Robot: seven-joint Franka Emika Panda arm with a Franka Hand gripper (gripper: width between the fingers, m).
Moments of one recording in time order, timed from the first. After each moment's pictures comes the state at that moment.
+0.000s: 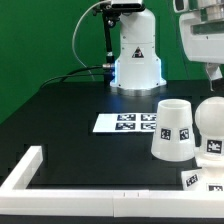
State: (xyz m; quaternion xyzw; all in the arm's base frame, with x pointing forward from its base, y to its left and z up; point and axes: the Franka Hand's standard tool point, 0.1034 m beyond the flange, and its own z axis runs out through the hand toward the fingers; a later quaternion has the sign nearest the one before) arm 0.626 0.105 0.157 -0.80 0.59 0.01 0.10
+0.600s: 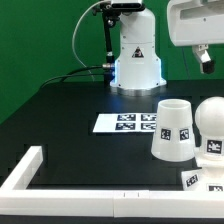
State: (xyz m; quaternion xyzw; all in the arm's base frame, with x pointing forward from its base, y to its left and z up) arm 0.576 0.118 0.177 -0.90 0.42 0.00 0.08
